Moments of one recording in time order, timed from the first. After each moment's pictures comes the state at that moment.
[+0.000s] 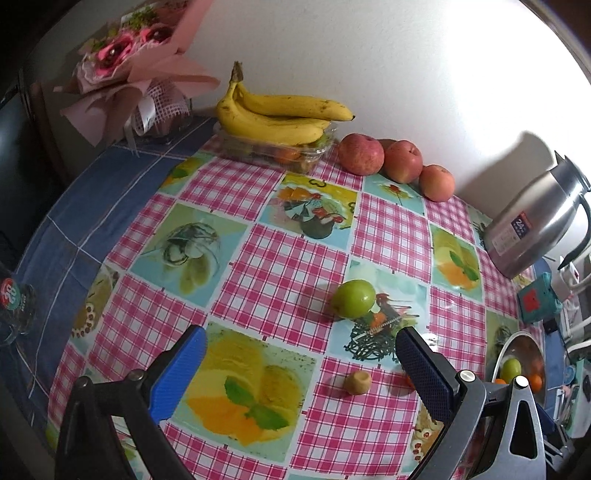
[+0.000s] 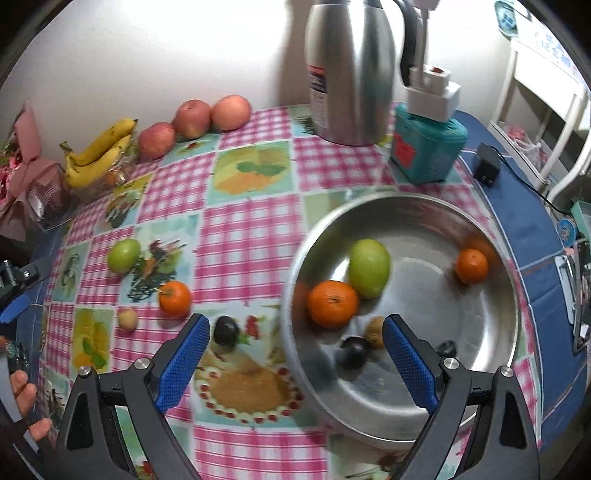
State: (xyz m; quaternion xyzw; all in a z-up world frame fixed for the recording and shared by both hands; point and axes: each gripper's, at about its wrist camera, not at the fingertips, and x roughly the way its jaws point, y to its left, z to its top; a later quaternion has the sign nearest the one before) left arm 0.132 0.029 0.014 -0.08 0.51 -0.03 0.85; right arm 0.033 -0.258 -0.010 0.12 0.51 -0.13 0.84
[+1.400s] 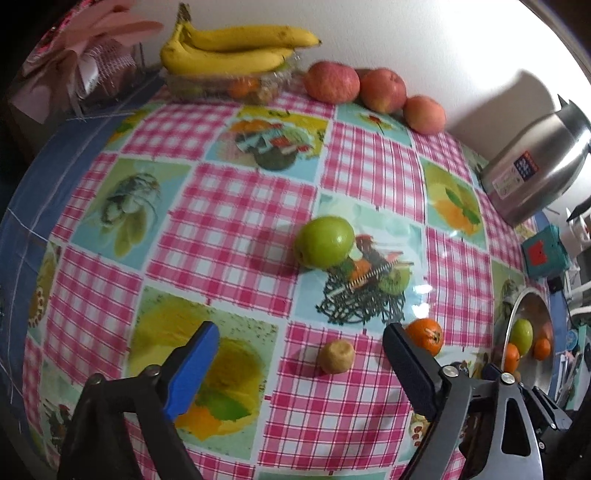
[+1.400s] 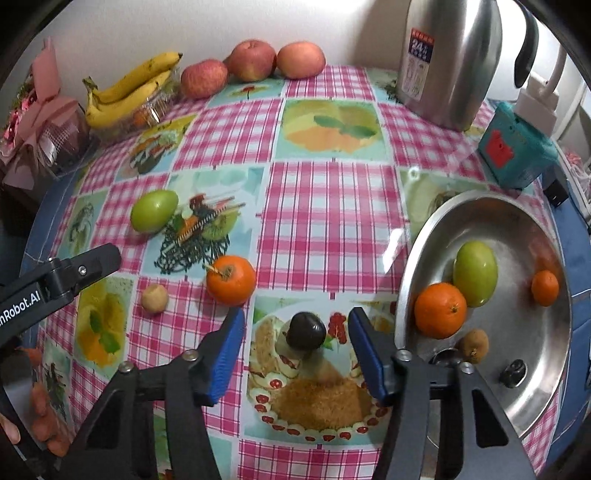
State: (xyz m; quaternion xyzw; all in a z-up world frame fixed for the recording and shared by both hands) left arm 0.142 -0.015 -0.043 -0.06 0.59 -0.08 0.80; right arm 0.080 -0.207 -0.051 0.09 0.58 -0.06 0.81
